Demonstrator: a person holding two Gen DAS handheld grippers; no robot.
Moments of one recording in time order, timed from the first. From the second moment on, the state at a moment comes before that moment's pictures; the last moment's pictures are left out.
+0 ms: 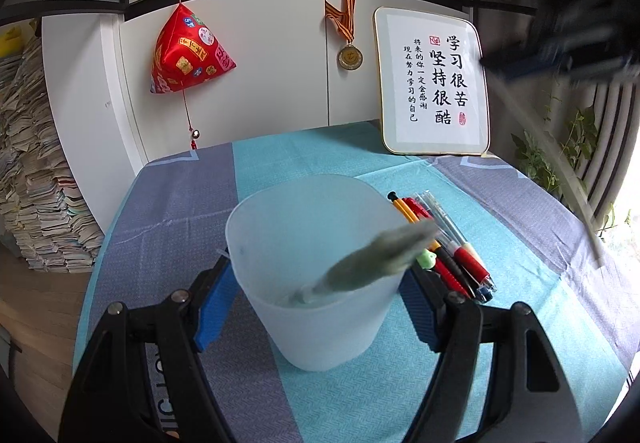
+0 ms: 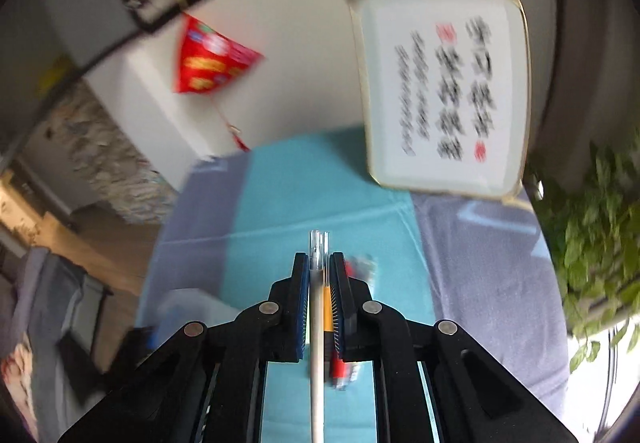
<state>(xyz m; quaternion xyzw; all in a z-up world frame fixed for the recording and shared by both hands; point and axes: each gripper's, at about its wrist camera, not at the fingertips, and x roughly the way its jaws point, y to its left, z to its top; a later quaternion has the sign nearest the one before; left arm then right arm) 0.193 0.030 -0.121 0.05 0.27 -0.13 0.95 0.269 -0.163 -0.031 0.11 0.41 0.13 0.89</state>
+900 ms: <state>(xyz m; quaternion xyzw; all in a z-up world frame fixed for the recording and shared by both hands) 0.193 0.029 -0.122 0.05 0.27 -0.13 0.95 0.278 -0.058 -0.016 0.07 0.28 0.26 0.92</state>
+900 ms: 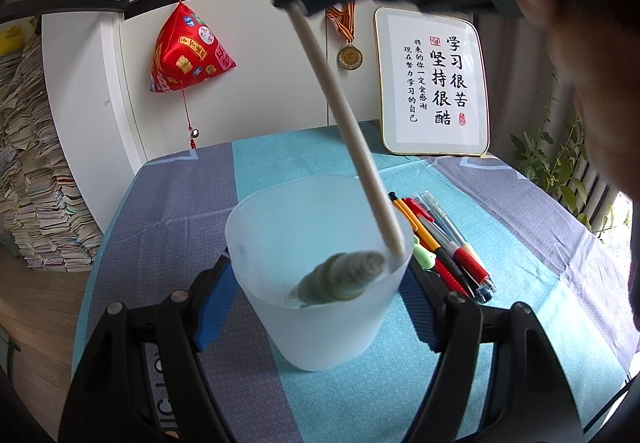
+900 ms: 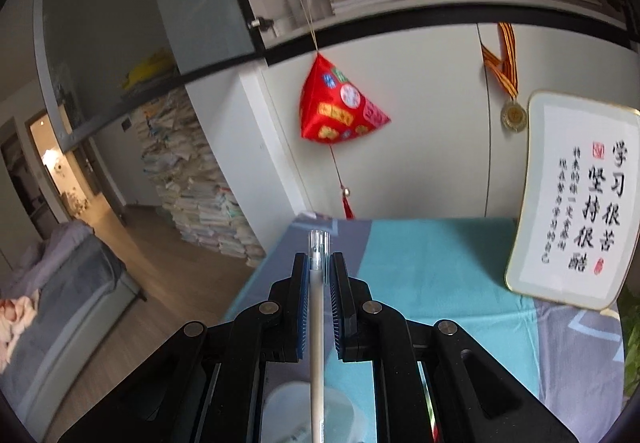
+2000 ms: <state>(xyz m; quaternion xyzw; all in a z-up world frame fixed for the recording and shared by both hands) 0.193 0.028 -0.122 0.05 0.27 -0.13 0.95 0.271 -0.172 -0.092 0.10 0.46 0.14 0.87</state>
